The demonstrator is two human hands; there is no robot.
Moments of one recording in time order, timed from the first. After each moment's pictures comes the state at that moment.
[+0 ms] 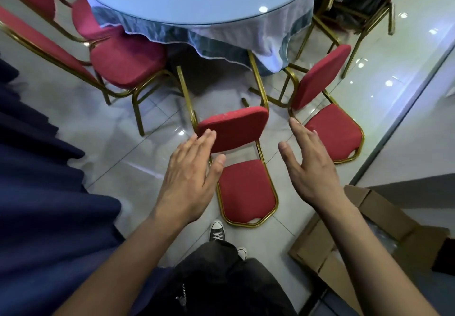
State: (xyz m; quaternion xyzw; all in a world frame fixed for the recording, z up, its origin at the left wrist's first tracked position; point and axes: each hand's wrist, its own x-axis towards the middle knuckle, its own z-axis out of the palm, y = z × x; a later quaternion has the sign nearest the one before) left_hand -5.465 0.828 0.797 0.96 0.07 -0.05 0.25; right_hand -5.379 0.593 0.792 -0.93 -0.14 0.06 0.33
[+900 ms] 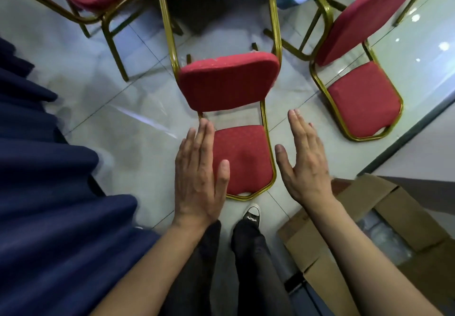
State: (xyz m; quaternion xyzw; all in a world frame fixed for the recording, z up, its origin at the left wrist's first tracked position) left_hand -5.425 0.713 0.577 0.95 0.17 0.06 0.26; right_hand -5.313 0.522 0.541 -0.92 -0.24 0.01 0.31
